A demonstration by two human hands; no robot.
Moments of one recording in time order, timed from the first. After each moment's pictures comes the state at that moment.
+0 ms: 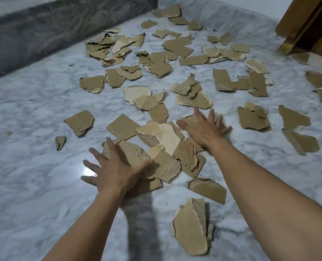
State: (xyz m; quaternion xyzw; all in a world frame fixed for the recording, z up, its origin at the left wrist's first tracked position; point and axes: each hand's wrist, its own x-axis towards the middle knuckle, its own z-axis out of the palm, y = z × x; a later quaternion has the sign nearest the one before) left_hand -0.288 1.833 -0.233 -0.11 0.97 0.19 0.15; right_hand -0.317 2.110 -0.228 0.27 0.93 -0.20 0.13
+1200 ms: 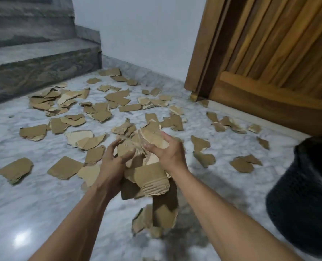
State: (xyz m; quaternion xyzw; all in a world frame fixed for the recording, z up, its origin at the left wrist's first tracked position) left_hand -0.230 1.981 -0.088 -0.02 0.57 0.78 0.27; right_hand -0.178 2.139 -0.092 0.25 0.80 -0.50 -0.20
